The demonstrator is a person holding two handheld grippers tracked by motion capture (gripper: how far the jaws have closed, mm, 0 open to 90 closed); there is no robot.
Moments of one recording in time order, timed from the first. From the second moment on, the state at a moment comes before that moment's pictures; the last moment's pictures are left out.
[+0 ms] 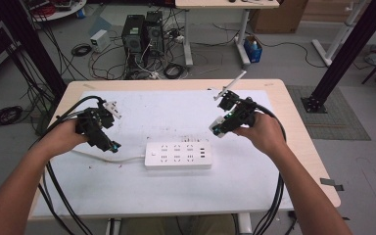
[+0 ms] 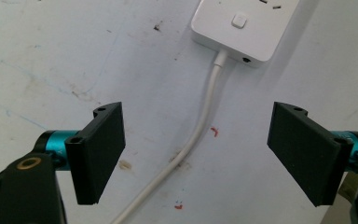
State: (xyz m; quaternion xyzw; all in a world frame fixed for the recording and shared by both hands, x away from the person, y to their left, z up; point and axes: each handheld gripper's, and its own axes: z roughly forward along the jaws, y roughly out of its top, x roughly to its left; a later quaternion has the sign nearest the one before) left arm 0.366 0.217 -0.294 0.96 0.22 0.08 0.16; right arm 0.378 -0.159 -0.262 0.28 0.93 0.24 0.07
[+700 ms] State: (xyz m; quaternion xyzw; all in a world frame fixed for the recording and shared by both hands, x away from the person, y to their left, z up) left arm 0.366 0.221 -0.325 0.97 0.20 0.06 0.16; right arm 0.406 -0.061 -0.336 0.10 0.99 0.11 0.05
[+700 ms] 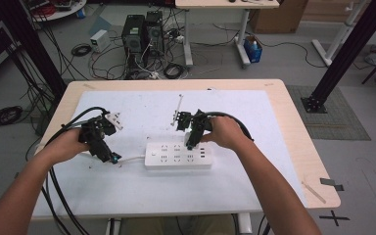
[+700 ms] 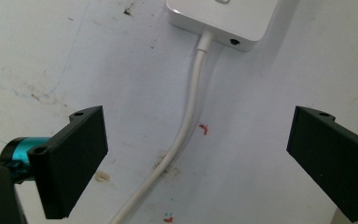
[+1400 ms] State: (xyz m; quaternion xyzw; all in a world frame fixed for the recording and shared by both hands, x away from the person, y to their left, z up) left arm 0.371 0.224 -0.329 0.97 0.19 0.06 0.16; right arm 0.413 -0.045 -0.358 0.02 1.00 0.06 0.04
